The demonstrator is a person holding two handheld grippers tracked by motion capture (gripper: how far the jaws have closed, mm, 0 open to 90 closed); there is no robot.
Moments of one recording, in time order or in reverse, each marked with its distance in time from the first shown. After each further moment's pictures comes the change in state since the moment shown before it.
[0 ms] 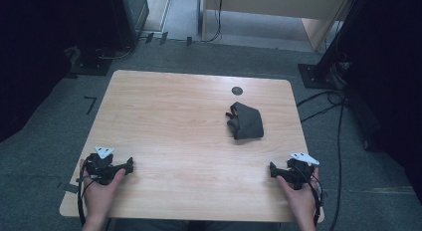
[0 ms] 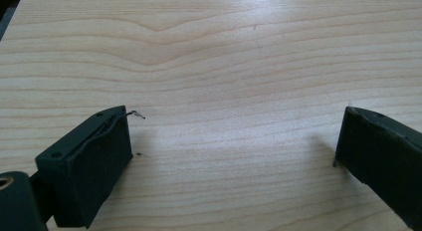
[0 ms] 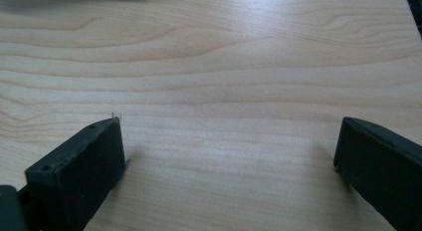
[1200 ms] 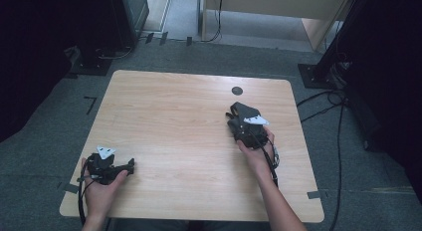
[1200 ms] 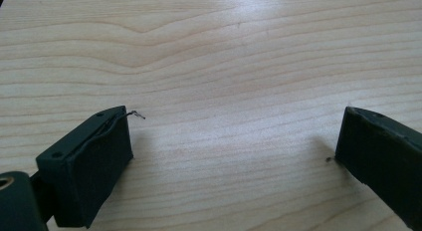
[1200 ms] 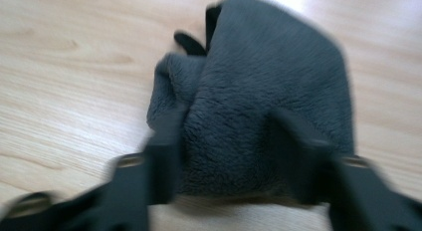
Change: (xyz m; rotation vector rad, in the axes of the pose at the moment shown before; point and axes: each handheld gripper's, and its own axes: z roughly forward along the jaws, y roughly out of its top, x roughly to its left) left arm -0.001 -0.001 -0.002 0.006 -0.037 0.043; right arm 0.118 0.107 0.053 -0.037 0.022 -0.131
